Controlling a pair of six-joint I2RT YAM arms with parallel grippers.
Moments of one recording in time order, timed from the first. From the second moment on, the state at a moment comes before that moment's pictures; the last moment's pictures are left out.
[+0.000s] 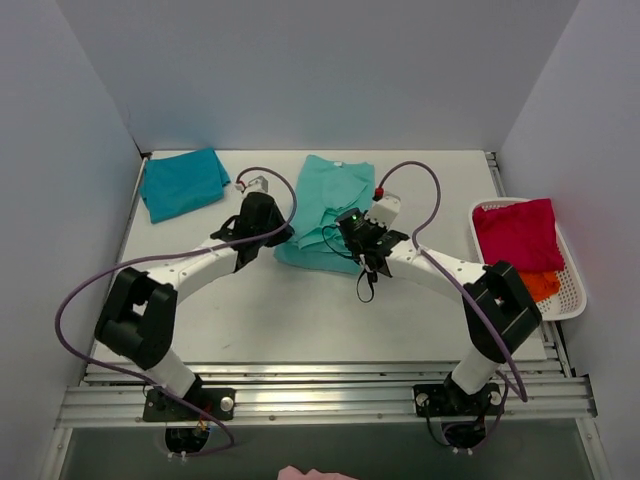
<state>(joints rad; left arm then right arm) -0.53 1.59 1.02 -0.02 -0.13 -0.79 0.69 1.63 1.06 -0.26 0.66 0.93</state>
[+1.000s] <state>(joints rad) -0.24 2.32 1.88 -0.11 0.31 -0.75 0.37 2.10 1.61 -0.19 0.47 0.74</state>
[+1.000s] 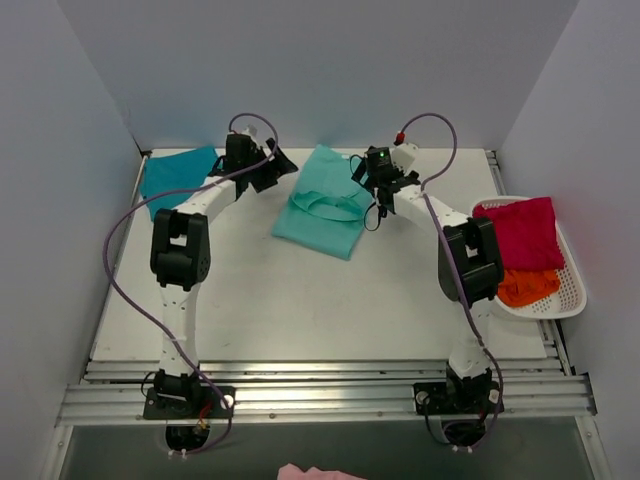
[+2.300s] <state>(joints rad) -0.13 2.04 1.34 0.23 0.35 -0.78 0.61 2.10 1.39 -0.09 0.41 0.84</state>
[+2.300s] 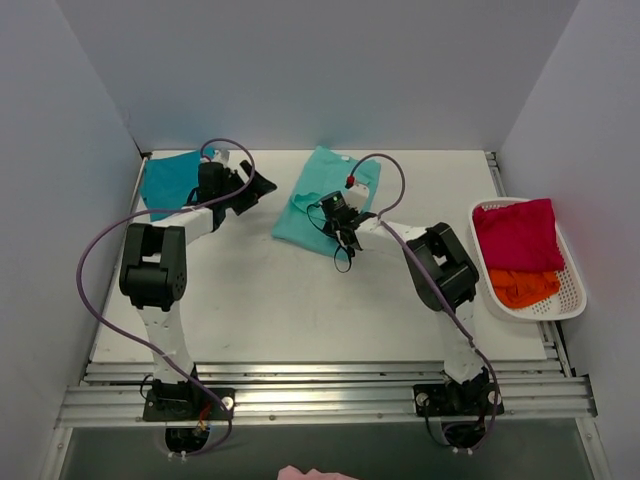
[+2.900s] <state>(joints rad) -0.13 2.02 1.30 0.28 0.37 -0.78 0.49 2.29 1.81 -0.14 0.35 0.80</state>
